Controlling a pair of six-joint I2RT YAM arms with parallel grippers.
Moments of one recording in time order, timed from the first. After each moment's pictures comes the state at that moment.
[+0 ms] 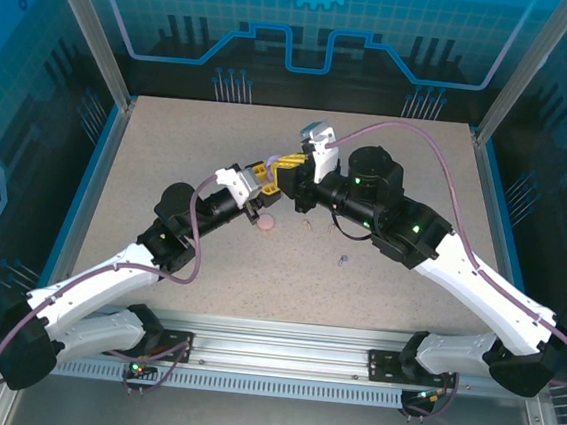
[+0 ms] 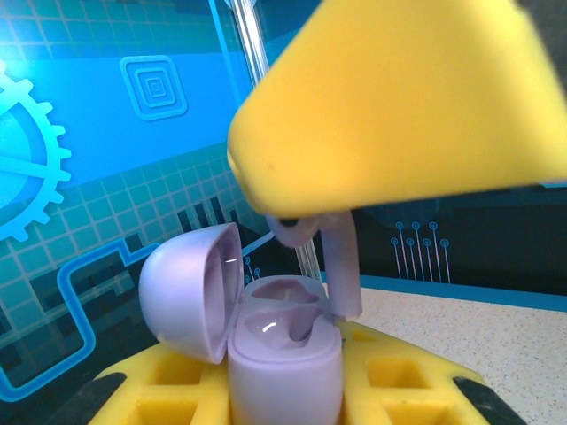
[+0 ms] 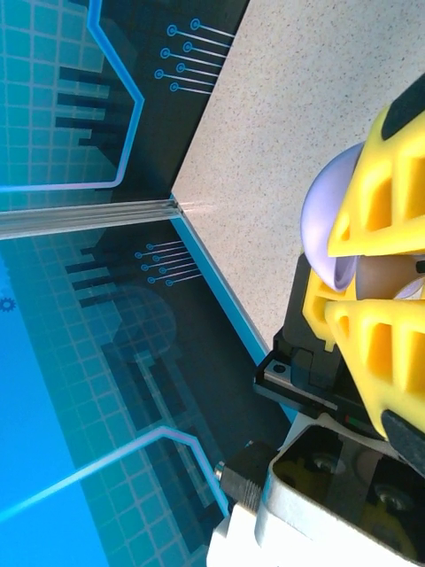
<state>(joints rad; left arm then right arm) -0.64 1.03 0.71 0.54 0.24 0.20 0.91 1.25 1.43 -0.37 -0.03 0.19</state>
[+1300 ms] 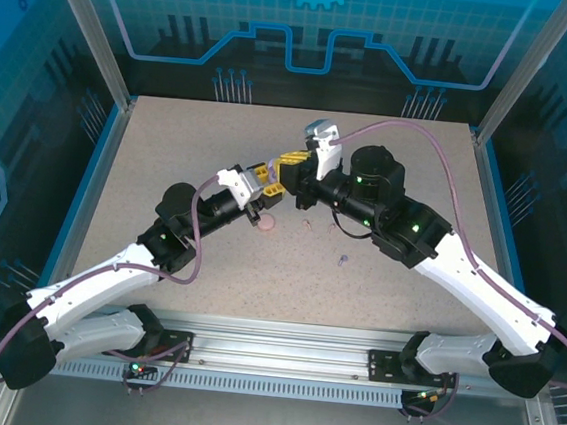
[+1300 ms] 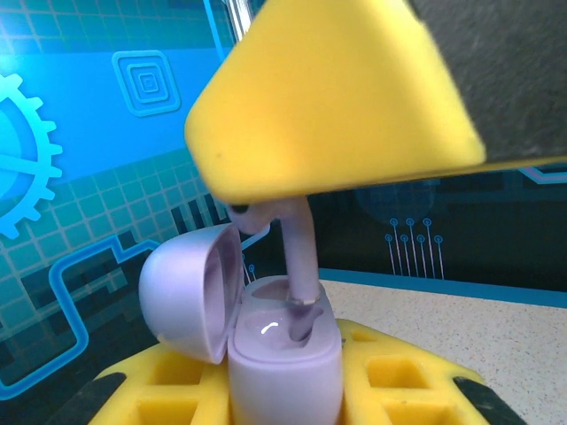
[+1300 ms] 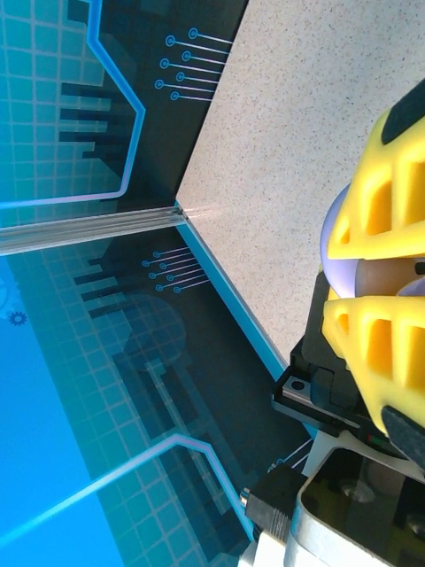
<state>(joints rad) -0.66 1.03 0.71 0.52 0.24 0.20 0.89 1.25 1.41 -0.34 -0.03 0.22</state>
